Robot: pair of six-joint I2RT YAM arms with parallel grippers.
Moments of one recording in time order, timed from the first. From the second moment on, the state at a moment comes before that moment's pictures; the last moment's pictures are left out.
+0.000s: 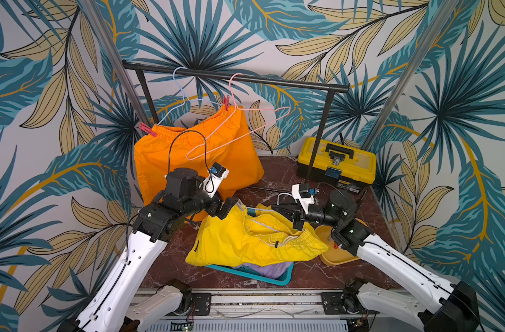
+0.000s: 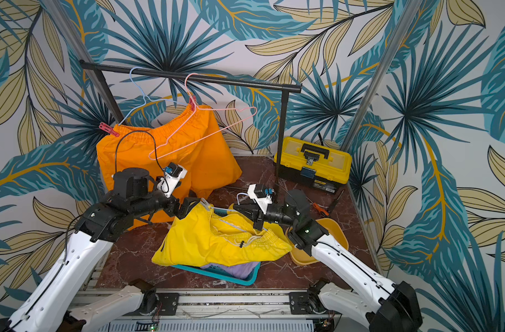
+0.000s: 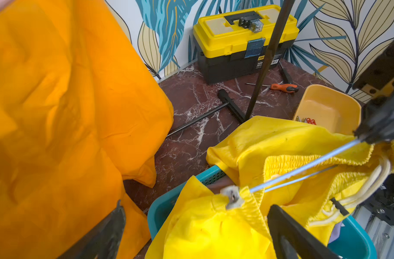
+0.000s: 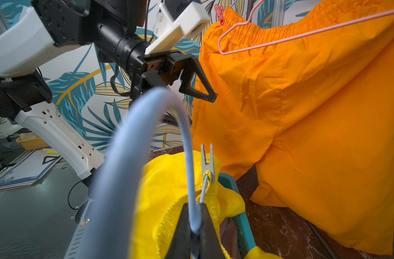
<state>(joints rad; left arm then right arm) -0.37 0.98 1.28 -0.83 0.27 0.15 0.55 1.07 0.78 0.28 -0.75 0.05</state>
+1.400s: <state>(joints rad) -0.32 0.91 1.18 -0.94 0.72 0.33 0.47 1.26 1.04 0.11 -1.31 0.09</state>
